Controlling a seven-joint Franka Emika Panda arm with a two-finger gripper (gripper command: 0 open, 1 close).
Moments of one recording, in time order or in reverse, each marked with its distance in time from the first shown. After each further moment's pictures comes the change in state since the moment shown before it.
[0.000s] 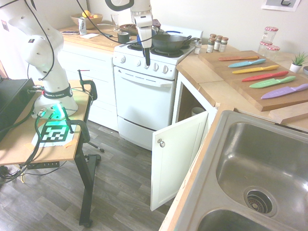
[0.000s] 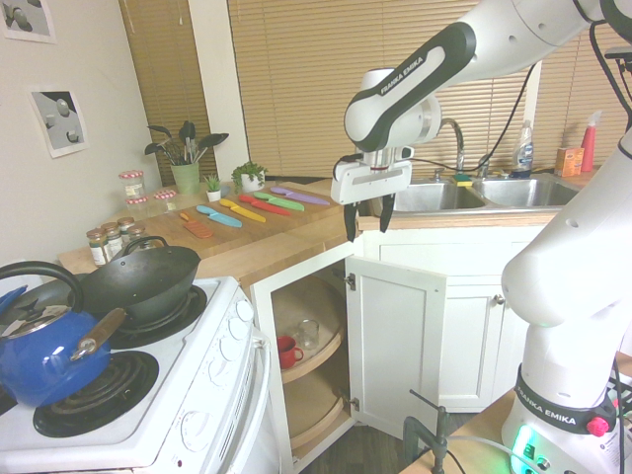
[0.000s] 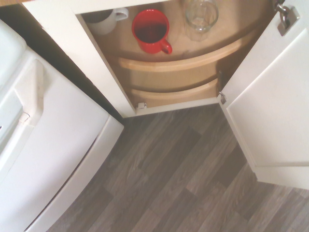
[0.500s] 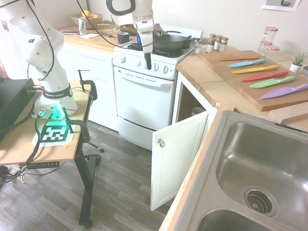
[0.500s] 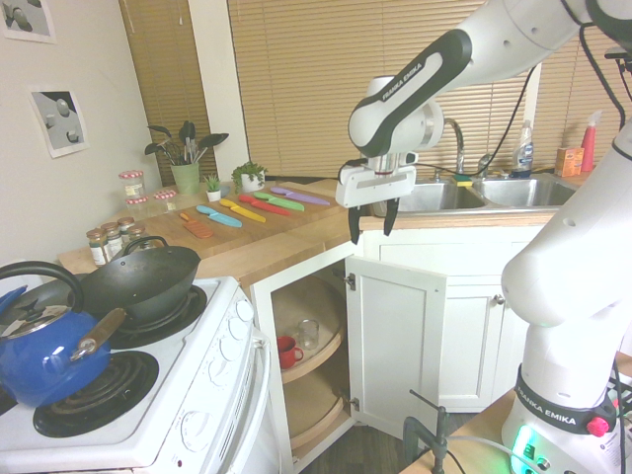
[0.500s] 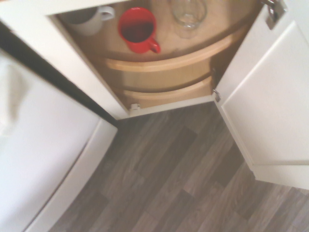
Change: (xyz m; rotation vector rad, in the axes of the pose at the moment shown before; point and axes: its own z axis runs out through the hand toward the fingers) arm 0.031 0.020 0.031 0.004 -0.008 0.035
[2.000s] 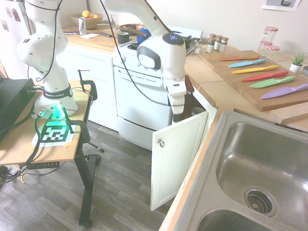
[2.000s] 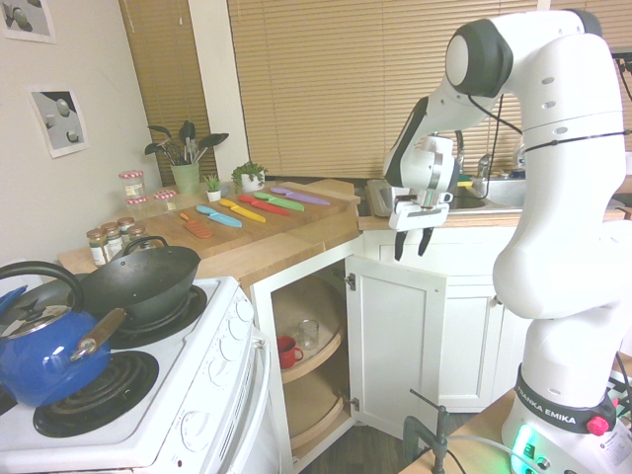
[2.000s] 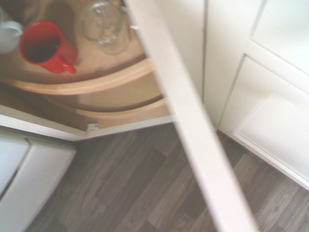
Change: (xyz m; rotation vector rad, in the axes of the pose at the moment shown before) arm 0.216 0.115 0.141 0.073 -0.074 -0.010
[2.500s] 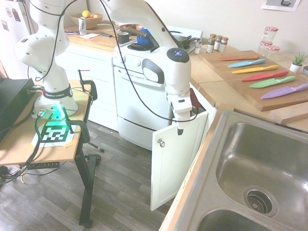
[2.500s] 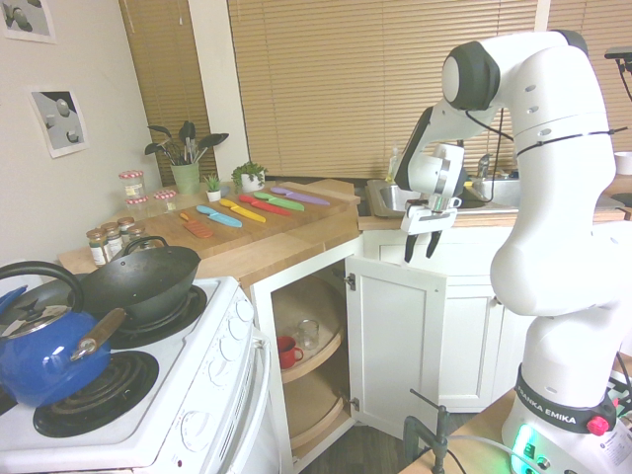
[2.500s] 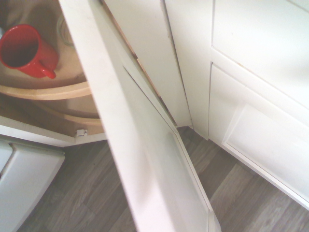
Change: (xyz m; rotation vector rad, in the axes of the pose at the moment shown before) arm 0.036 0.030 0.017 0.030 0.003 -0.025
